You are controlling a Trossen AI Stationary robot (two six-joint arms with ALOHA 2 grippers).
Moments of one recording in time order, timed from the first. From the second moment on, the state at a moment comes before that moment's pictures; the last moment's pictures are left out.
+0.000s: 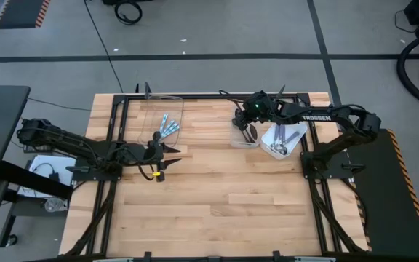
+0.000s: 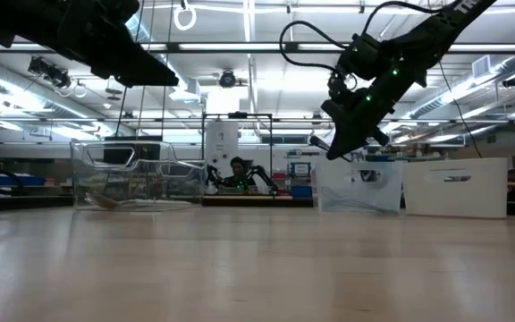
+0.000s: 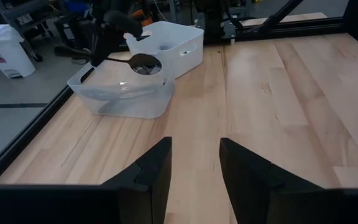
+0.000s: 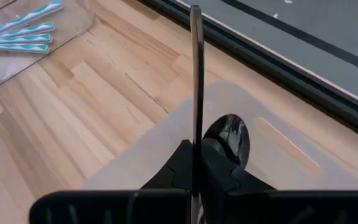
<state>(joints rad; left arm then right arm) -0.19 0.94 0.41 0.20 -0.38 0.01 -0.52 1.42 0.79 -0.11 0.13 0.29</state>
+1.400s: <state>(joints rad) -0.19 0.87 0.40 0.16 -0.38 0.07 -0.62 1.50 0.72 -0.04 -0.08 0.43</state>
